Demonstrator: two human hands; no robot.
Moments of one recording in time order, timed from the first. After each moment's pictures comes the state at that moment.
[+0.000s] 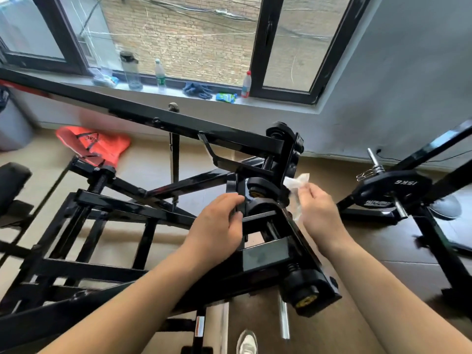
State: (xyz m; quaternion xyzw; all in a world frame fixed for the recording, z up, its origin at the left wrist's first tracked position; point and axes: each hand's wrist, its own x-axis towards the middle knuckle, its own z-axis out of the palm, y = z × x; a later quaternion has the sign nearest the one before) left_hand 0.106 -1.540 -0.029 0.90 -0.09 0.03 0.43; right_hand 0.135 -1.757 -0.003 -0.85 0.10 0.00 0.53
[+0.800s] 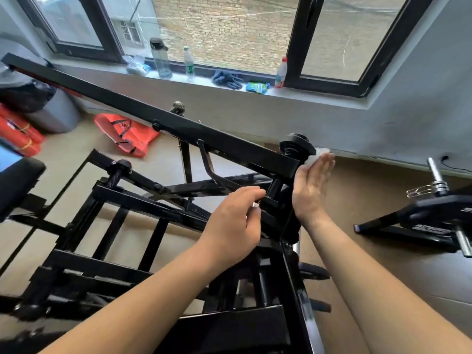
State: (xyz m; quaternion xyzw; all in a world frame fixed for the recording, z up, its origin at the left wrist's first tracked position) left_hand 0.207 -1.601 -0.037 0.90 -0.05 0.06 0.43; right_hand 0.319 -1.769 -0.082 -0.90 0.03 0.00 0.44
